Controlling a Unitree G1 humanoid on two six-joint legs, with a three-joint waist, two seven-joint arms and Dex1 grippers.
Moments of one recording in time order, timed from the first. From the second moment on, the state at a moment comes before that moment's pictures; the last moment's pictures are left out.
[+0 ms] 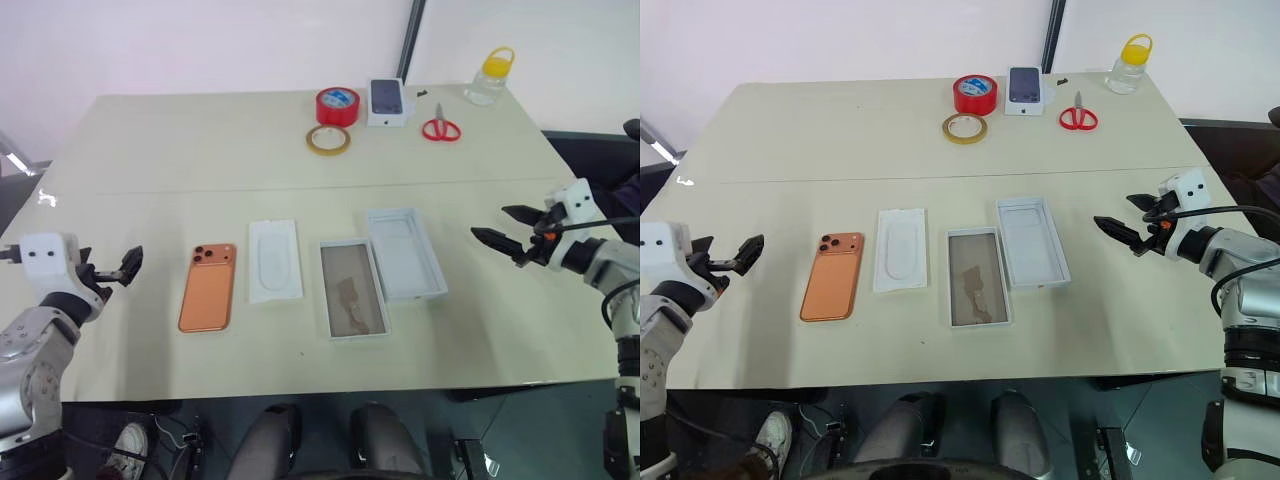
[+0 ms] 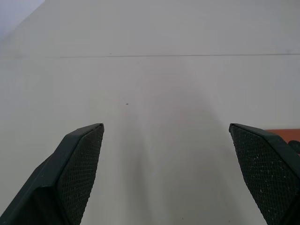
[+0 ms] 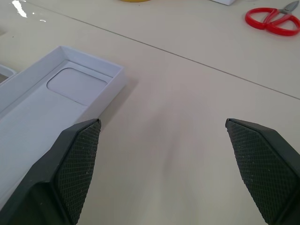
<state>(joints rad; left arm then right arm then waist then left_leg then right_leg) 0.01 0.55 0.57 -0.32 -0.48 0.69 -0.28 -0.41 -0.83 -0.27 0.33 0.36 0.36 0.96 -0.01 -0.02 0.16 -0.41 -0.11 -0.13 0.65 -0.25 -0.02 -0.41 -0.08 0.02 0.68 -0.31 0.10</state>
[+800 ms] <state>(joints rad) -0.20 0.46 0.36 -0.43 -0.65 0.93 -0.25 -0.44 -0.78 -0.11 -0.05 0.38 0.49 0.93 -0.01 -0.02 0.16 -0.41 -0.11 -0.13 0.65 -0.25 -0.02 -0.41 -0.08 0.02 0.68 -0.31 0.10</state>
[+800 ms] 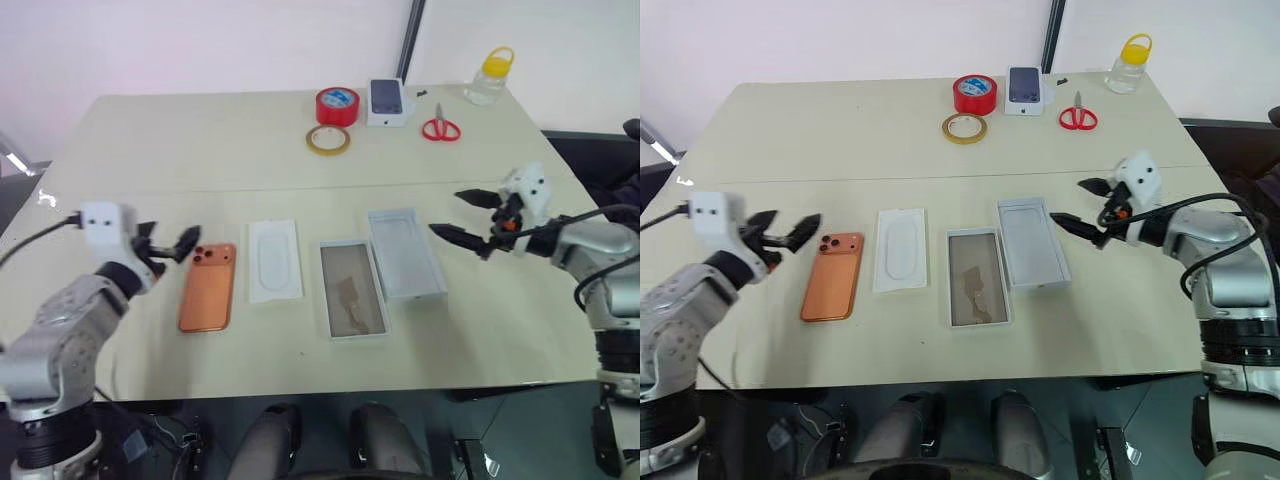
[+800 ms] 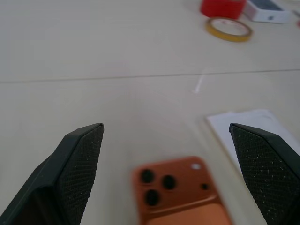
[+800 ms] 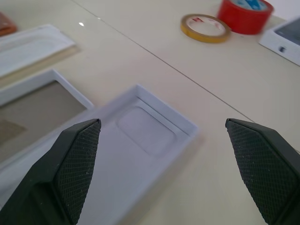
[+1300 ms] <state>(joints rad) -0.43 0.13 0.45 -0.42 -0.78 1.38 0.11 -0.36 -0.77 -0.09 -0.29 0.42 0.61 0.89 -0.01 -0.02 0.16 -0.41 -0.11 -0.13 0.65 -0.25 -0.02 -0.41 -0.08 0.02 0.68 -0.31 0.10</state>
